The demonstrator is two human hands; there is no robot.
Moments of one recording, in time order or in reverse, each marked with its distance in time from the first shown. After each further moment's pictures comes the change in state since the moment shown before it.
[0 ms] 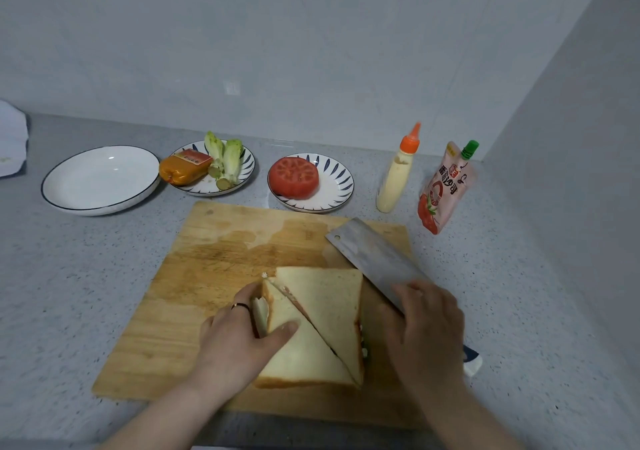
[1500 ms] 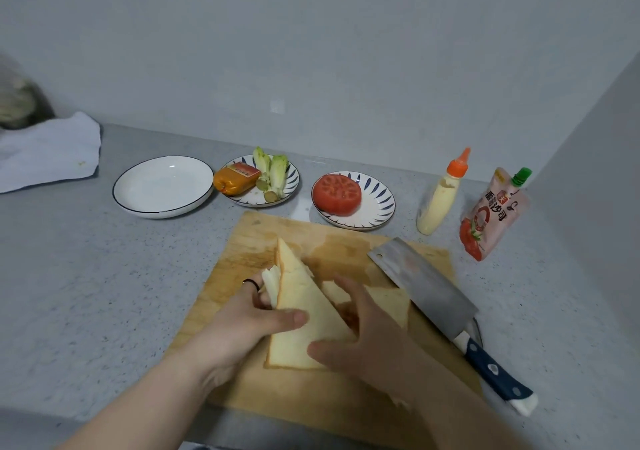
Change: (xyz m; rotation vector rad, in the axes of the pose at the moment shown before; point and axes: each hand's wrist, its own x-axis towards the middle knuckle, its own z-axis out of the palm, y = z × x) left_hand 0.005 -0.017 -0.060 -1.029 -0.271 -0.050; right_hand 0.025 -0.089 -0.016 0.744 -0.966 0.063
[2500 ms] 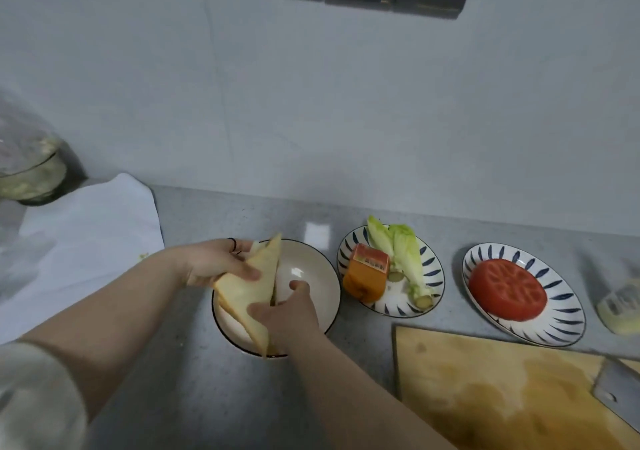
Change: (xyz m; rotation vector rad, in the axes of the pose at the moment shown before) left_hand 0.235 0.145 -0.355 0.417 -0.205 -0.325; right_hand 0.352 -0.202 0.171 0.451 0.124 0.248
